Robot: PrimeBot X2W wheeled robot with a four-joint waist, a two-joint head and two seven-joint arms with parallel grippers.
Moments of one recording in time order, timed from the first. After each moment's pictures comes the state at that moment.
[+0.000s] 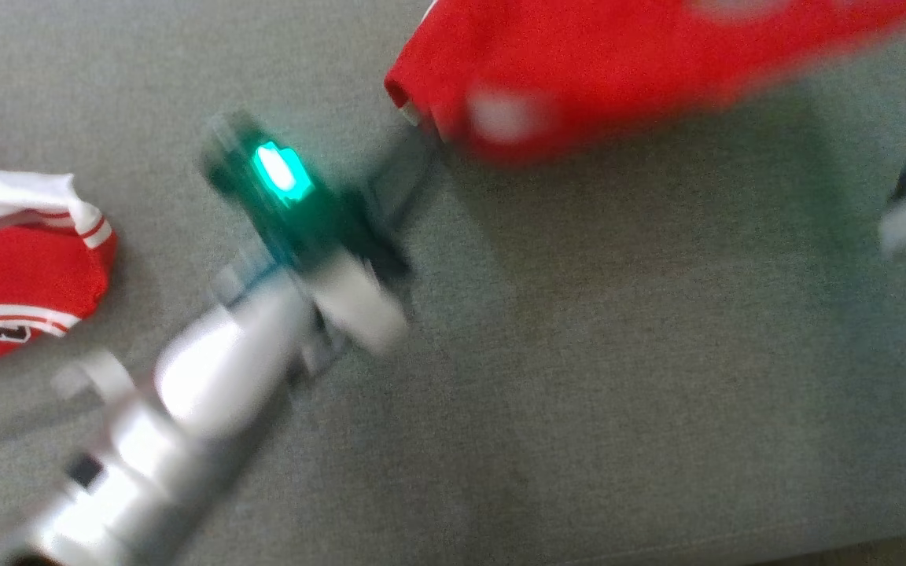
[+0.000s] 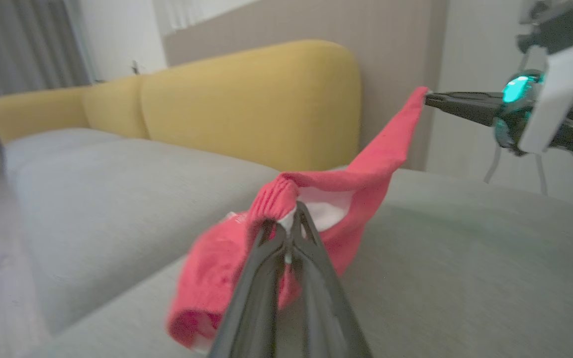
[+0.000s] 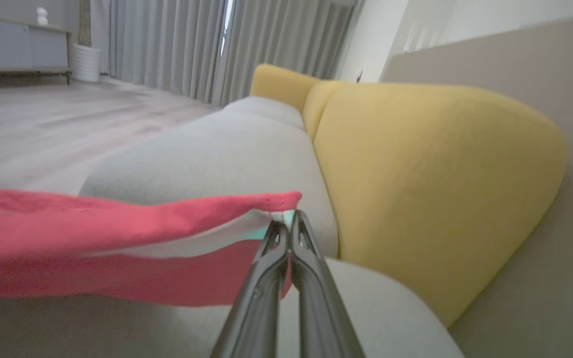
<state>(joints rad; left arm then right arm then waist) -0.80 0.26 -0.83 0.37 -0.40 -0.13 -0.26 -0.56 -0.39 0.05 0.39 0.11 0.12 -0.26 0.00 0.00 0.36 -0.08</state>
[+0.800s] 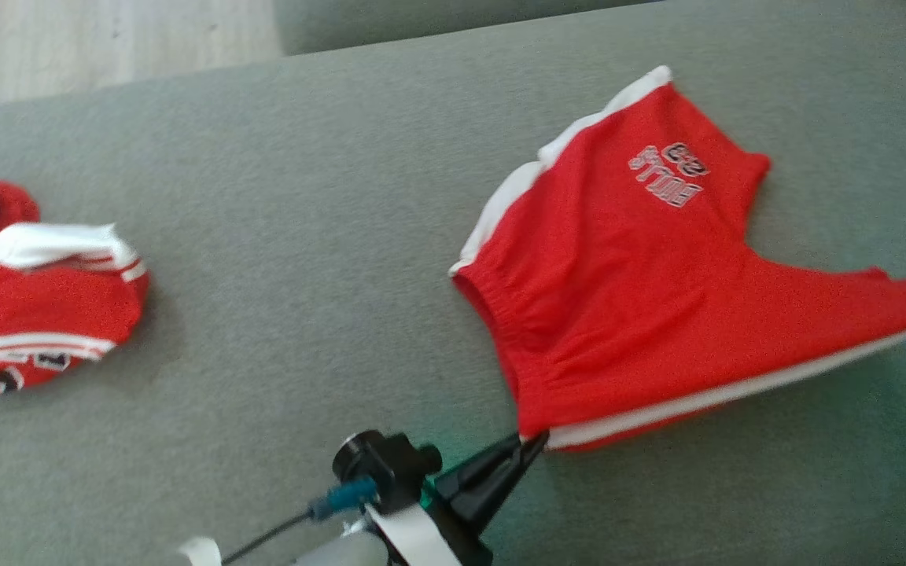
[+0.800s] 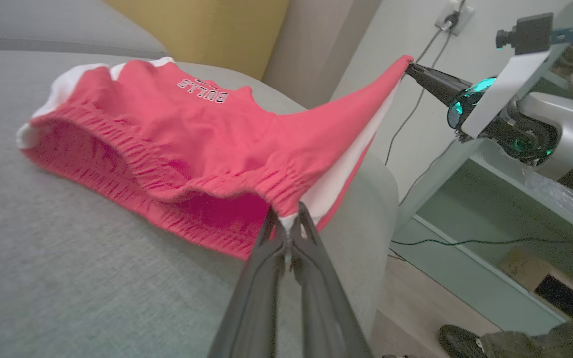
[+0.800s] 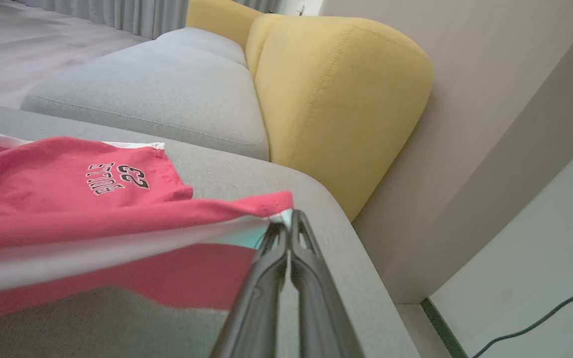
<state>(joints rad) -0.41 0.24 -1.16 0.31 -0.72 -0.13 -0.26 0.10 -0.34 -0.27 0.04 0.05 0.12 -0.15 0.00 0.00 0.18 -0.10</state>
